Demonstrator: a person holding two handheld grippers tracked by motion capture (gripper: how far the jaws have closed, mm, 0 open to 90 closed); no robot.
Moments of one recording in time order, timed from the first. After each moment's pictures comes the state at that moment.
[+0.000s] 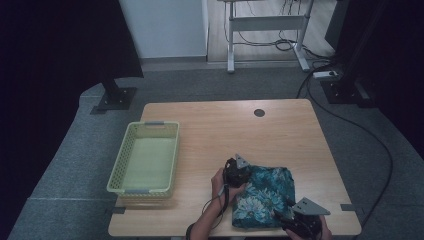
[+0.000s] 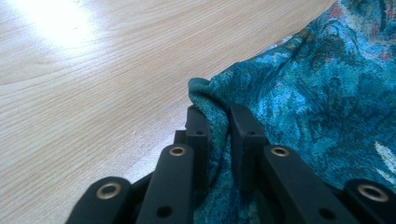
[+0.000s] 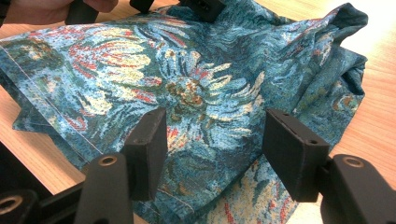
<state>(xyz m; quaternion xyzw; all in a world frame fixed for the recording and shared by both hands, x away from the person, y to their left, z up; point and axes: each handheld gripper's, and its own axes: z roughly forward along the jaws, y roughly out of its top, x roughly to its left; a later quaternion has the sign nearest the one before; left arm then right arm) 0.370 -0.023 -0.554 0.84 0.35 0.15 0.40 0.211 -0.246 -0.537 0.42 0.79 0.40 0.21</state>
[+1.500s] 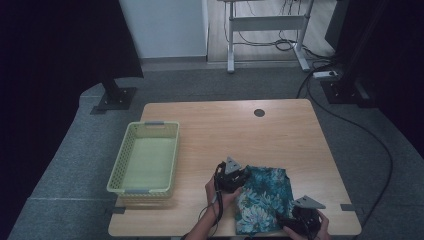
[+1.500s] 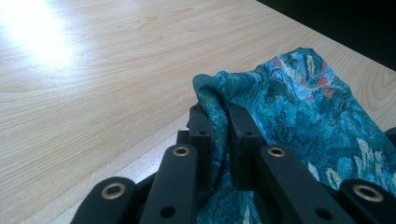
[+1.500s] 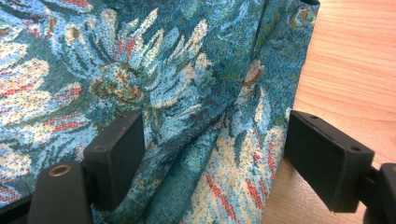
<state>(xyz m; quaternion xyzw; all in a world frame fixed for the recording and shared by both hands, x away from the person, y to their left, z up) 0.340 0.001 -0.530 0.79 0.36 0.12 0.48 0.220 -0.245 -0.552 0.53 0.76 0.31 0.19</state>
